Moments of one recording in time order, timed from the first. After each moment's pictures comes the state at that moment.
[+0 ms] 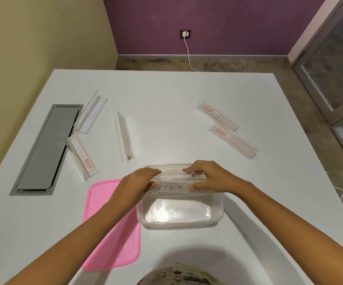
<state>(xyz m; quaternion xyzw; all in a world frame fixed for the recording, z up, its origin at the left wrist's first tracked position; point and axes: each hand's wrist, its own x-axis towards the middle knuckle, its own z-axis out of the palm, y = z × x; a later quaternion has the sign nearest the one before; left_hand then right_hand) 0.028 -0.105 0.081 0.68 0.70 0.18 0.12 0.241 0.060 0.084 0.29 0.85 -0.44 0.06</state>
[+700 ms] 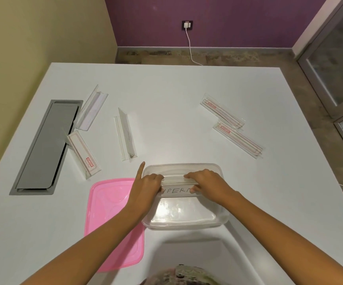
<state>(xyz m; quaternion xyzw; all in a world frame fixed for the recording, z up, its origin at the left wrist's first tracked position) 0.044 -0.088 0.046 0.63 0.77 0.00 0.09 0.225 0.038 0.039 0.31 0.91 -0.25 0.11</state>
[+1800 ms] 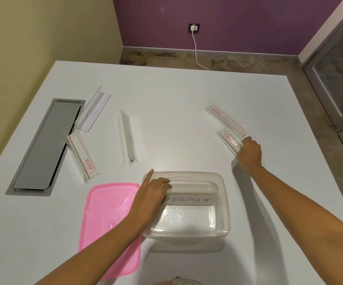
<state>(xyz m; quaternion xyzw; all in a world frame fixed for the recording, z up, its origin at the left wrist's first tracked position) 0.056 -0.087 0.050 0.66 0.73 0.15 0.08 0.257 0.184 0.025 0.65 0.75 -0.13 -0.05</state>
